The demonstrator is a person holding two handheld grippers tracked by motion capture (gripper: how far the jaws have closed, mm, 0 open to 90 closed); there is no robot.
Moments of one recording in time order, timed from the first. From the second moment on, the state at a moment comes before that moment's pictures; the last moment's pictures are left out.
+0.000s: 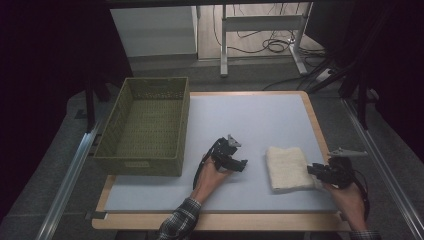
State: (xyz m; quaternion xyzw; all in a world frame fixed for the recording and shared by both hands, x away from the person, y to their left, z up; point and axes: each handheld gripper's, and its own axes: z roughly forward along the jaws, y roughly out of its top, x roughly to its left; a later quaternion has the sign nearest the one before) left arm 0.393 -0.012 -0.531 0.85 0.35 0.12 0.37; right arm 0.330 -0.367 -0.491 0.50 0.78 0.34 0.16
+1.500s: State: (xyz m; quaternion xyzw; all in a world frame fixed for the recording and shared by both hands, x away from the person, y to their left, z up) left arm 0.414 -0.069 -0.509 0.86 0.29 0.07 0.42; right arm 0.301 -0.354 -0.494 0.46 0.79 0.38 0.11
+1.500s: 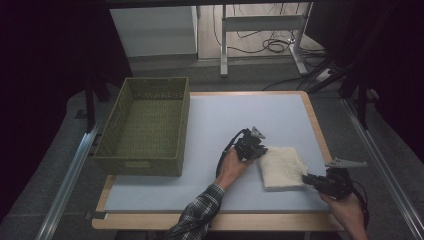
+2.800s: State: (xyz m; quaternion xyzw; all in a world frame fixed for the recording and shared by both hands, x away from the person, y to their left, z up) left arm 0.409 0.031 -0.443 0.84 0.32 0.16 0.40; right arm 0.333 -0.252 -0.452 0.36 0.83 0.42 0.11
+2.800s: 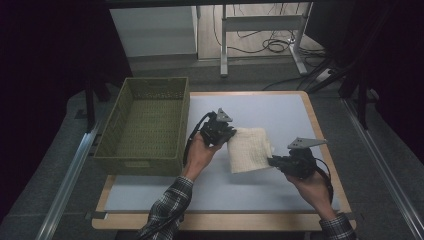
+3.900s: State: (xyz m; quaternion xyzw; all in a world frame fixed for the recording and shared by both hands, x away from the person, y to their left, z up) left arm 0.434 0.101 -0.389 0.83 0.34 0.23 0.37; right arm 0.377 -0.177 -0.413 0.32 0.84 0.43 0.12
